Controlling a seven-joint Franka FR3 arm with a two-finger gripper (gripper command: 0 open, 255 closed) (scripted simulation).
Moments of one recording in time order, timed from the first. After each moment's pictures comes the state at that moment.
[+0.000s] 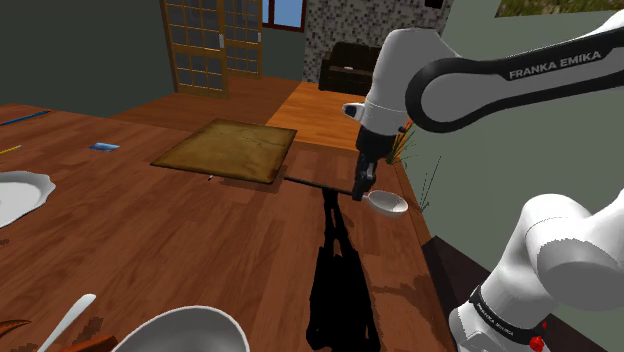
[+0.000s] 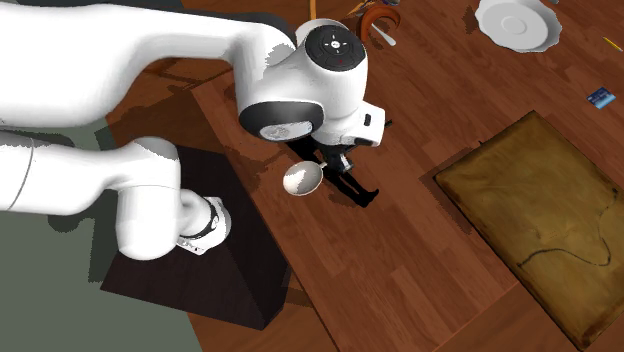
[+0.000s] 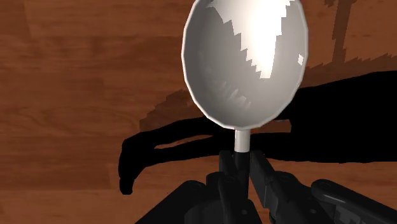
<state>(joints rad) 0.38 -0.56 0.08 -2.58 0.08 2.08 -0.37</state>
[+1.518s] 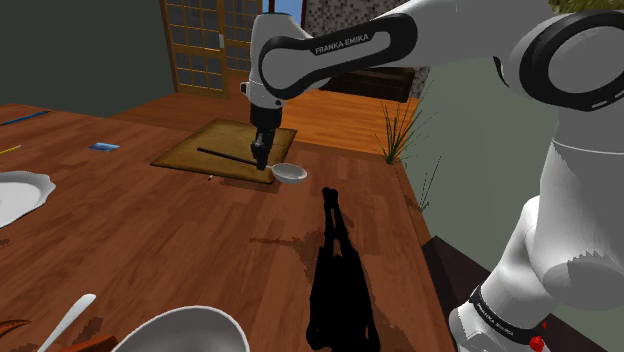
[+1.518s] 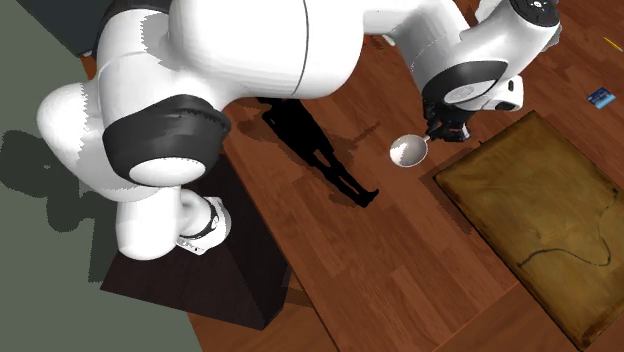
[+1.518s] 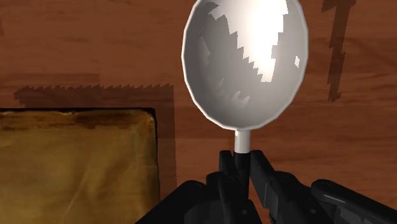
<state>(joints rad) 0.38 0.27 0.11 -1.69 0.00 2.02 -0.30</state>
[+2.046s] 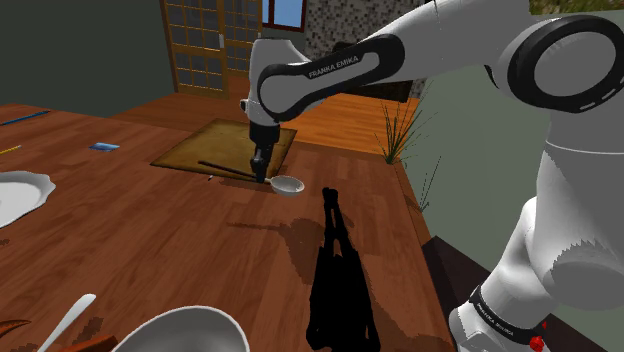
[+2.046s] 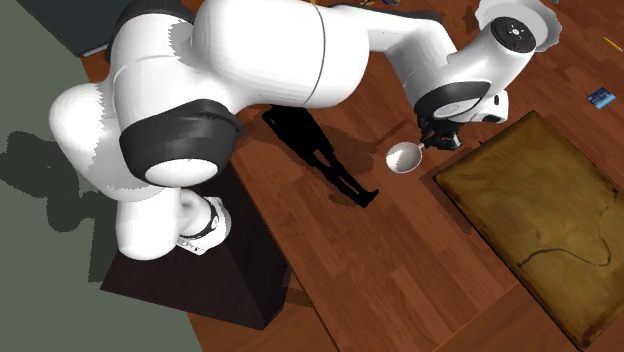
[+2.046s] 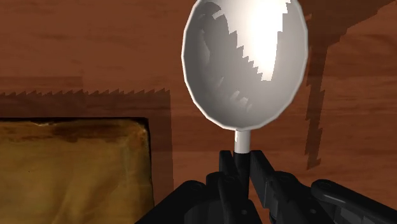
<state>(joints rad) 0.38 0.31 0.11 -1.75 -0.01 2.11 -0.29</state>
